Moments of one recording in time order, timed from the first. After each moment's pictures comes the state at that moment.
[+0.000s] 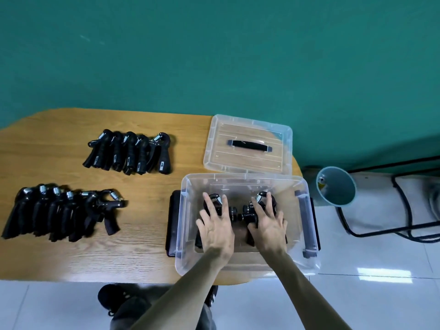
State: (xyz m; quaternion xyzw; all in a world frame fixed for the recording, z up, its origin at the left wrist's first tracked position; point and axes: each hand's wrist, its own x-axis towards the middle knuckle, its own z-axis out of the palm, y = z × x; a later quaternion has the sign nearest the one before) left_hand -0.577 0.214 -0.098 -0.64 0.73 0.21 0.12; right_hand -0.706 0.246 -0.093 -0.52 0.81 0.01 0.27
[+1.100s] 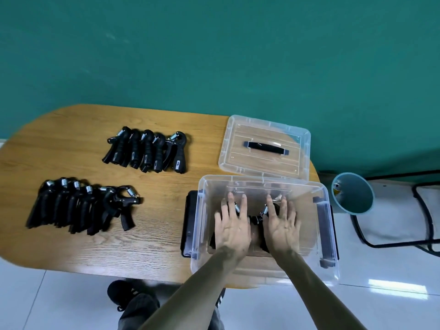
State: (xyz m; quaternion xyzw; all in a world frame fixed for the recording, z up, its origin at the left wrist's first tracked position) left_hand -0.570 0.201 -0.094 -0.58 0.78 0.23 0.11; right_hand -0.699 0.234 -0.121 -0.54 0.82 0.05 0.17
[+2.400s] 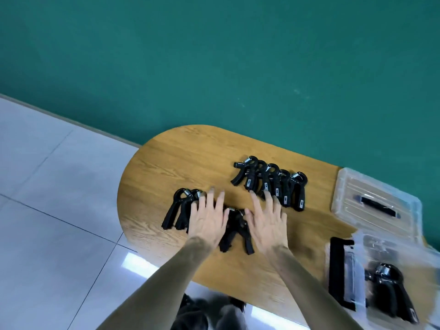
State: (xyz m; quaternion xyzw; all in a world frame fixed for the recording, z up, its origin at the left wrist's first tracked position) left_hand -0.109 0.075 -0.046 -0.66 0.73 0.14 0.08; right_hand -0.277 0.083 -0.041 -0.70 0.71 0.04 0.09
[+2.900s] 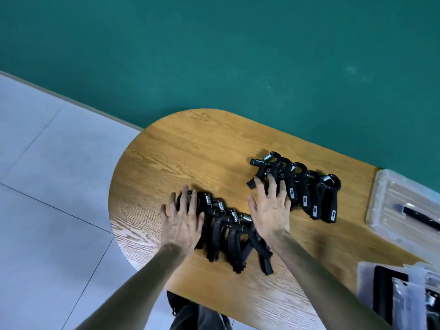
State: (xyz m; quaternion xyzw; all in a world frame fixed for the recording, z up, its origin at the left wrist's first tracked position) left_hand -0.016 0.038 -0.155 -0.70 0.67 0.20 0.15; right_hand -0.239 -0.014 -0.122 -0.68 0.71 0.06 0.15
